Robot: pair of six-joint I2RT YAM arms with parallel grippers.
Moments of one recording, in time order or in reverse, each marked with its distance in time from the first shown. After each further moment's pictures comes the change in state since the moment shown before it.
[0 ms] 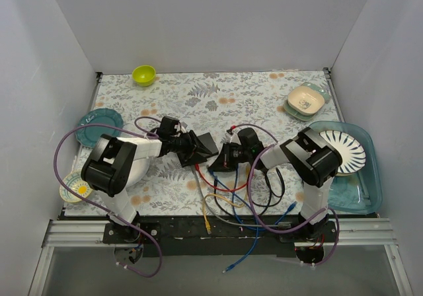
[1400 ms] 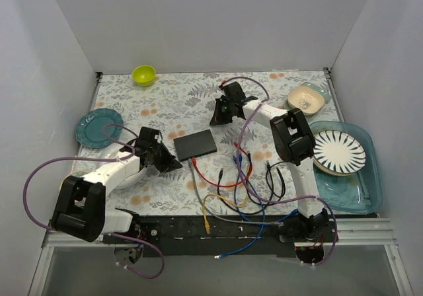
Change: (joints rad) left arm 0.089 -0.457 -0.162 -0.397 -0.372 0.067; right arm -0.113 0.369 0.959 -0.785 0.350 -0.377
